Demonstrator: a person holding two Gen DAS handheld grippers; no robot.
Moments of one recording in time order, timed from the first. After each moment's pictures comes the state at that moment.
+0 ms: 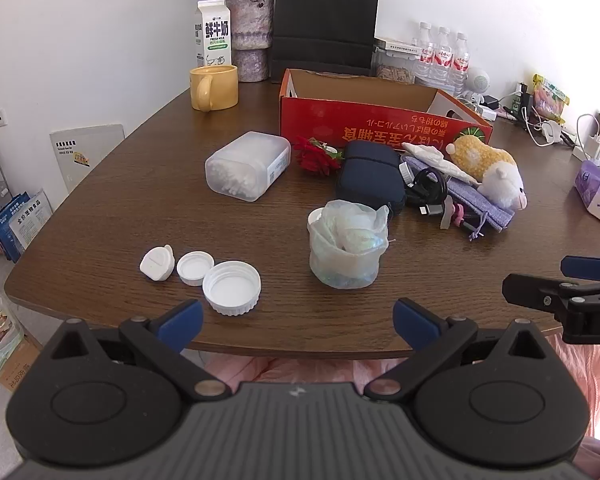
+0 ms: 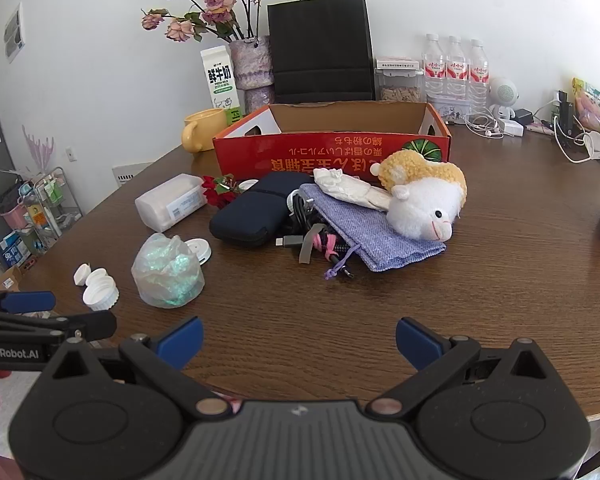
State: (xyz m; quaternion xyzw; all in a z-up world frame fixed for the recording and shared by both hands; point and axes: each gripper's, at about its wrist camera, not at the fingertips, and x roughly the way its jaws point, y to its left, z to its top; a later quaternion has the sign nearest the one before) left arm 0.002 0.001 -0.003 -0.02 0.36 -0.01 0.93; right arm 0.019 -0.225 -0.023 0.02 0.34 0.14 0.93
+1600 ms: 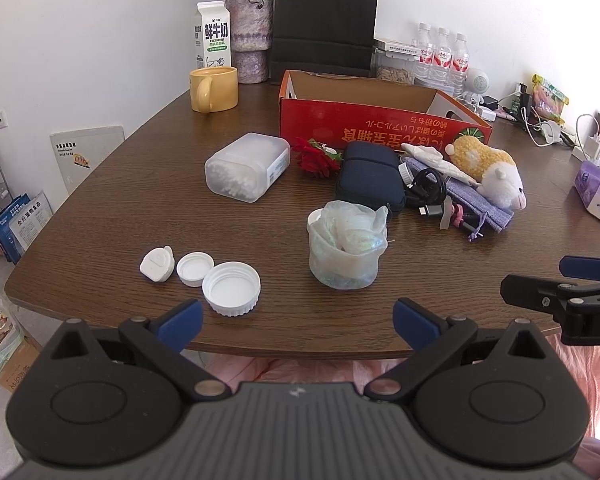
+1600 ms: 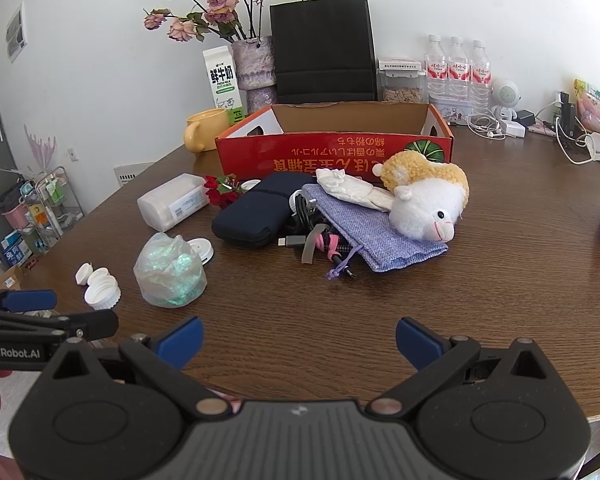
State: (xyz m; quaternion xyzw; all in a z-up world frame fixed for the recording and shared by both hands) left arm 0.002 0.000 -0.002 -0.02 0.35 -0.01 0.93; right arm 0.018 -0.224 -0.020 0.02 0.34 0.14 0.93
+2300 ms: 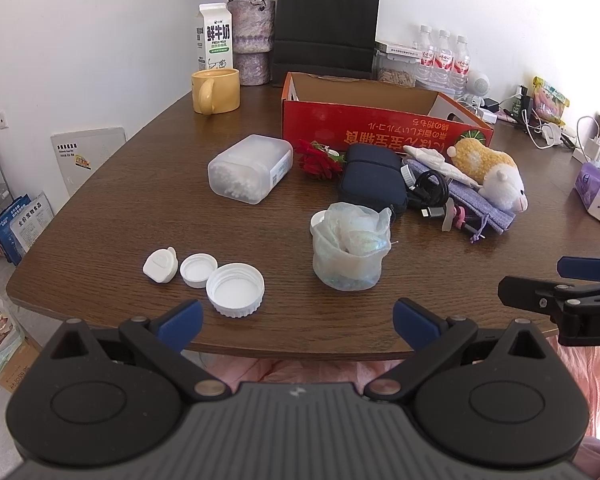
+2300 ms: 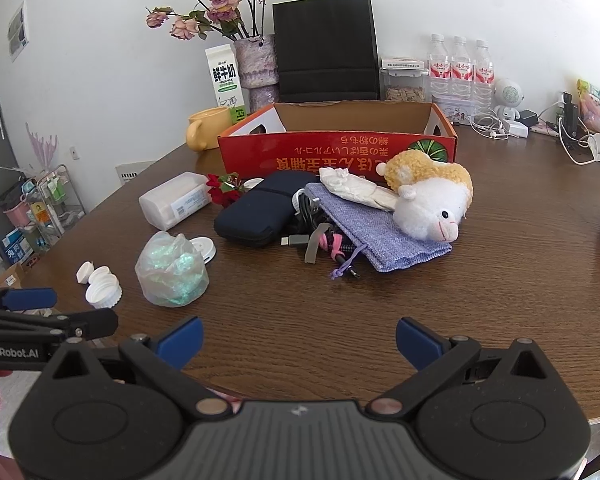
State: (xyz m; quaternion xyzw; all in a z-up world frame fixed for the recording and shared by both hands) left arm 0.001 0.003 -0.004 -0.02 0.35 0.00 0.94; right arm 0.018 -0.221 -0.021 0.02 0.34 0.15 0.93
